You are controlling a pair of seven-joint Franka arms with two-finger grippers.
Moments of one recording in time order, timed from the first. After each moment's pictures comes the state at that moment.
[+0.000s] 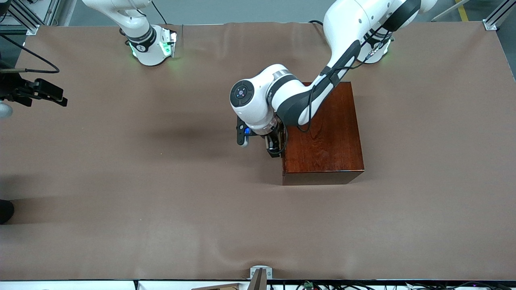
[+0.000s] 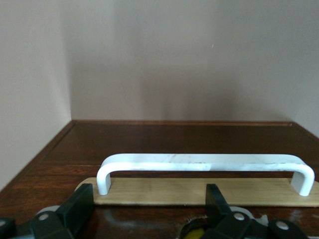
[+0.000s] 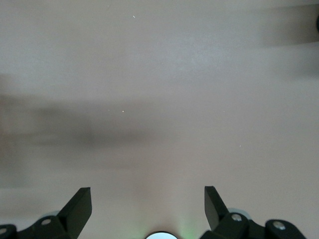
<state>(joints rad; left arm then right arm) -0.57 0.79 -0.35 -1.18 0.45 1.67 0.59 0.01 0.02 -0.04 -1.50 0.02 1.43 -0.01</state>
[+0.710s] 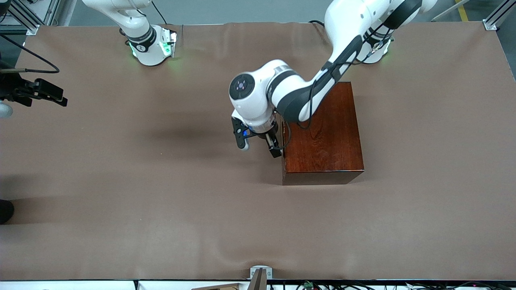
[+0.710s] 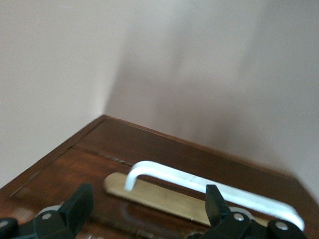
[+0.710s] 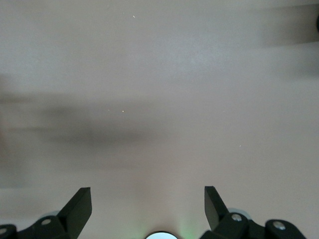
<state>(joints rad) -0.57 0.74 -0.36 -1.18 0.46 1.75 0.20 0.01 0.02 -0.04 -1.50 0.02 1.43 -0.01</state>
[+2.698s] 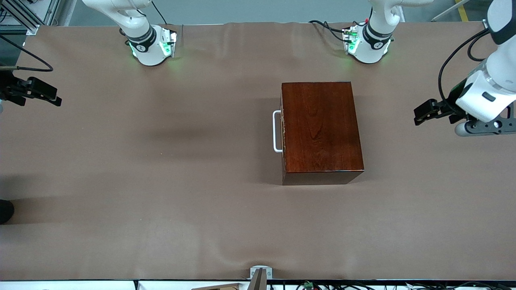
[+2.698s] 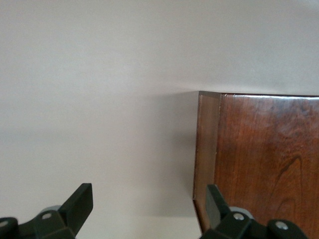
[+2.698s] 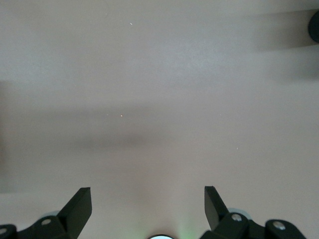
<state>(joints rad) -0.10 0.06 -0.02 -1.56 -0.01 1.62 -0.15 0.01 0.02 -0.05 -1.48 0.01 1.43 -0.01</state>
